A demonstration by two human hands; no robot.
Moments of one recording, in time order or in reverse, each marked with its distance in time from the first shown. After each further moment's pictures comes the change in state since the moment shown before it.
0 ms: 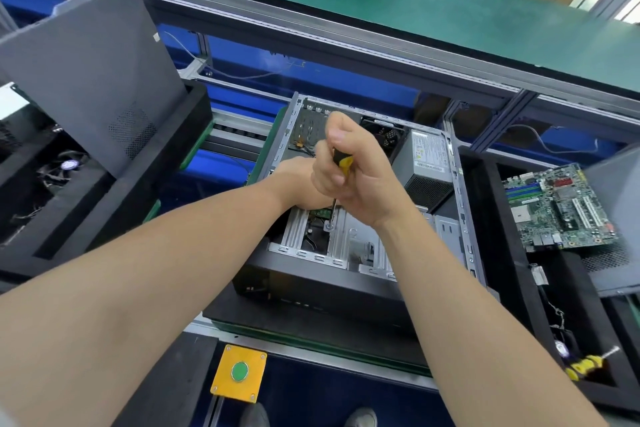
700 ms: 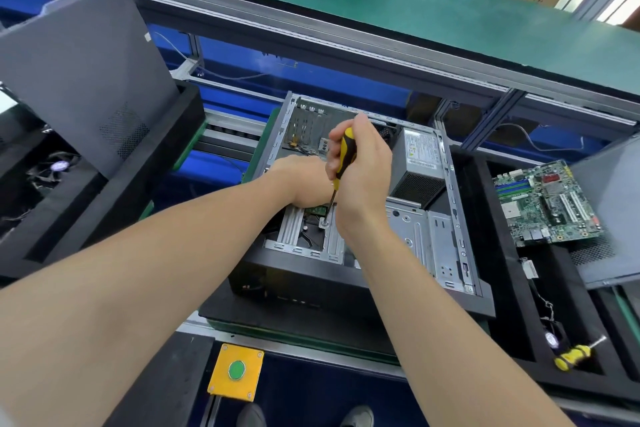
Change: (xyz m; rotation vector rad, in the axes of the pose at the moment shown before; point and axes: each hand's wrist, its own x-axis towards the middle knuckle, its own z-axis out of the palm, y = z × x) left_hand 0.004 0.006 -0.002 0.122 -0.016 0.093; right_hand -0.010 0.007 0.041 -0.148 0.745 -0.217
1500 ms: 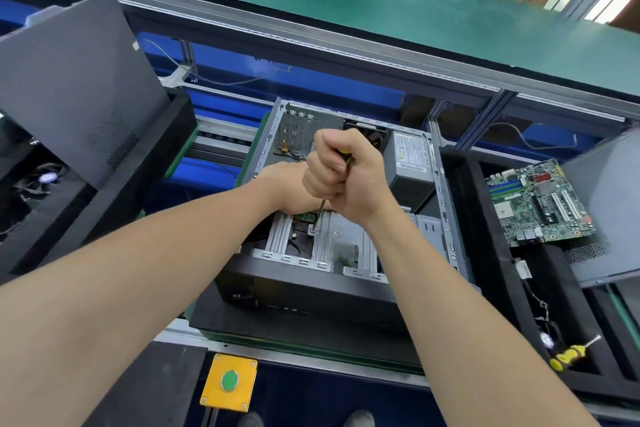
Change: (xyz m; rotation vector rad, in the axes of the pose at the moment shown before) left_hand 0.008 -0.007 0.006 -0.006 0.053 0.005; right_hand 0.037 -0.001 -0.028 0.197 -0.651 0.241
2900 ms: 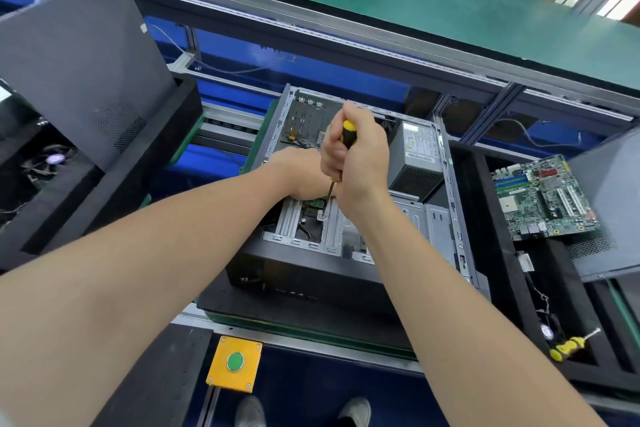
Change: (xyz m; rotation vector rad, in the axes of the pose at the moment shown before) left_hand -0.003 0.005 -0.003 0.064 -0.056 0.023; right_hand -0.003 0.006 0.031 -0.141 0.484 -0.094
